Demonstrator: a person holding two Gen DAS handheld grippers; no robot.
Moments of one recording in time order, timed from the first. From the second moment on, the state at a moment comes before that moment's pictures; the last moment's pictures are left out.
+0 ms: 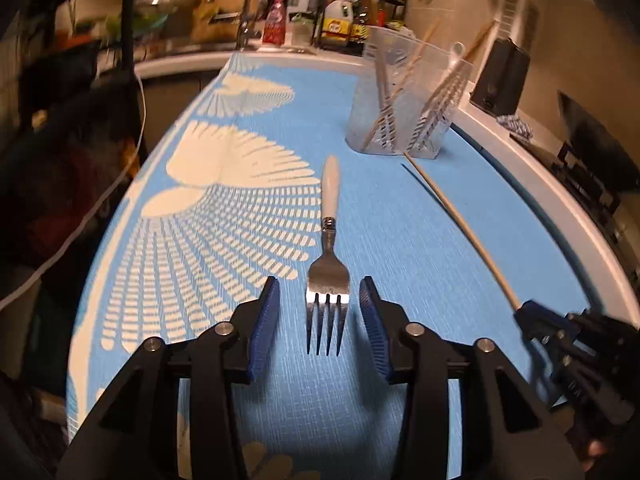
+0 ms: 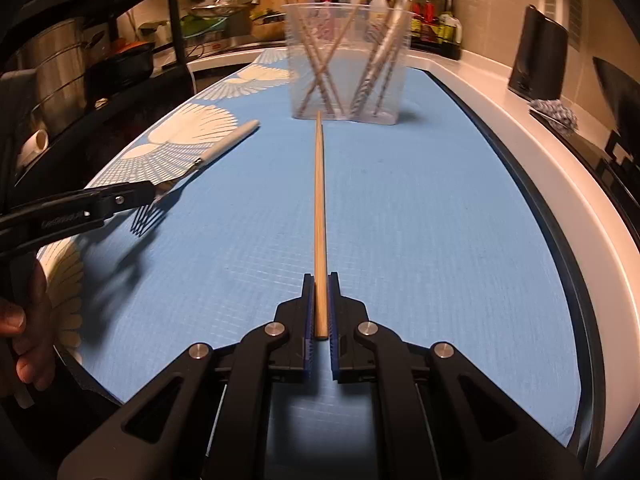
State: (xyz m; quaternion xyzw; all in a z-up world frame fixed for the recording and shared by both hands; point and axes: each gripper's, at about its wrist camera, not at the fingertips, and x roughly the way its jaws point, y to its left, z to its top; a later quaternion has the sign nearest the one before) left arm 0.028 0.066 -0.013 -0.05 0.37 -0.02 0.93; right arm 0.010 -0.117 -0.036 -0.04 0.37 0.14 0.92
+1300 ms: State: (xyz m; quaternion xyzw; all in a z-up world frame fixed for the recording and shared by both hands) left arm 0.009 0.061 -0.033 -0.07 0.35 0.04 0.93; right arm 0.000 -0.130 -0.050 -0.01 0.31 0.14 0.94
